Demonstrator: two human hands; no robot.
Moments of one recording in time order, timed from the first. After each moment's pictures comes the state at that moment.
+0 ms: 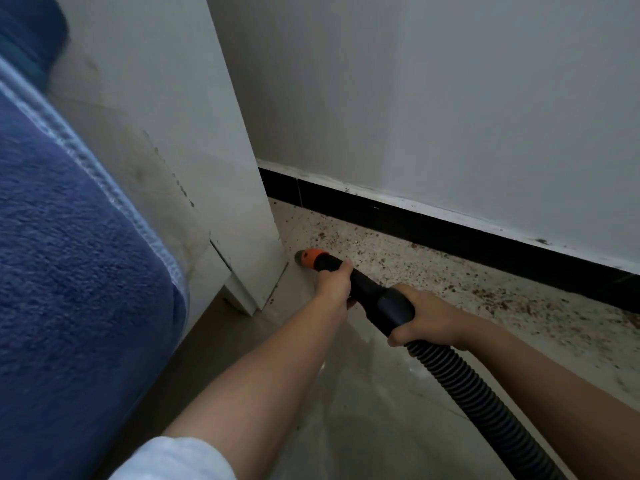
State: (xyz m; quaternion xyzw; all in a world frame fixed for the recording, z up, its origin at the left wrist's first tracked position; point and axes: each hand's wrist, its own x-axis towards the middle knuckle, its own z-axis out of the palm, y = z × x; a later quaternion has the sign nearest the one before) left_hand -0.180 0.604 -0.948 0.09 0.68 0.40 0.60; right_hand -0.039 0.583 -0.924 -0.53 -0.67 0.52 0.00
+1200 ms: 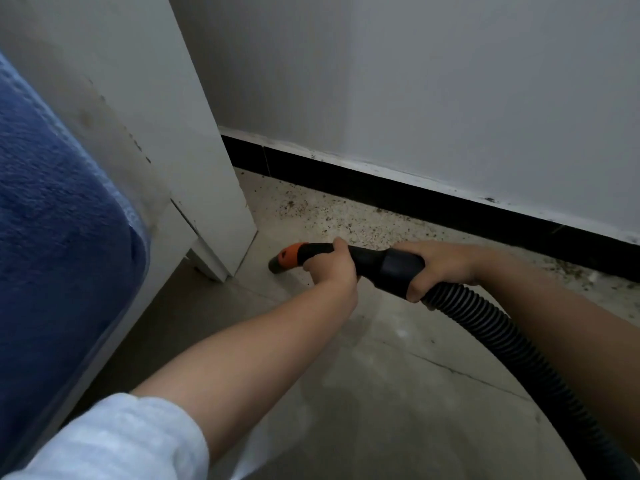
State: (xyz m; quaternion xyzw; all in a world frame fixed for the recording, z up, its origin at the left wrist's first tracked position) left_hand -0.126 0.563 -0.940 0.04 0.70 0.44 0.56; right_hand 0.015 0.575 -0.882 -0.49 -0.61 0.63 -0.05
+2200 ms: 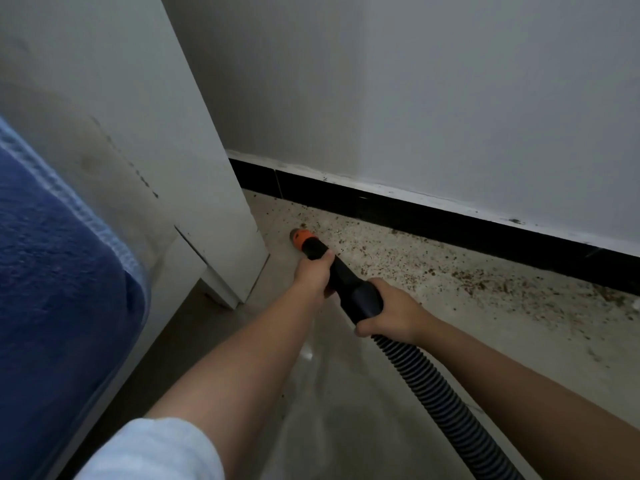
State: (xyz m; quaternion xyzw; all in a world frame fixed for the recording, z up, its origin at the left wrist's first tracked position) left_hand -0.179 0.607 -0.961 0.14 0.69 0.40 0.59; right_hand -0.047 0.567 -0.950 -0.57 -0.66 0.49 0.05
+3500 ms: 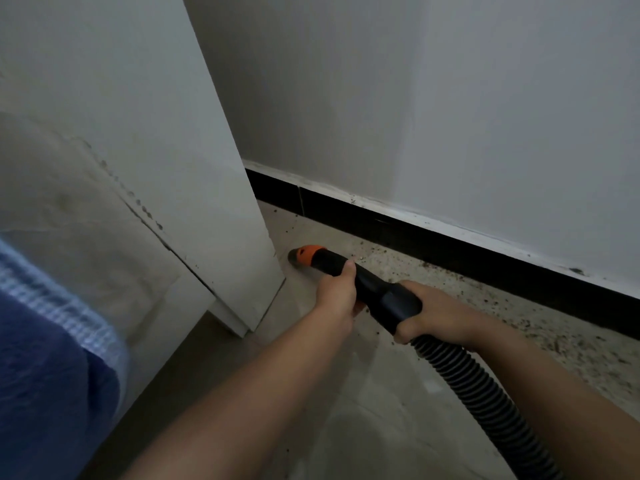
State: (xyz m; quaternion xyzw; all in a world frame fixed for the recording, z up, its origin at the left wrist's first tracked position) left_hand -0.179 0.637 -0.954 0.09 0.64 0.46 0.62; right_hand -0.039 0.641 -0.935 -0.52 -0.65 0.55 0.02
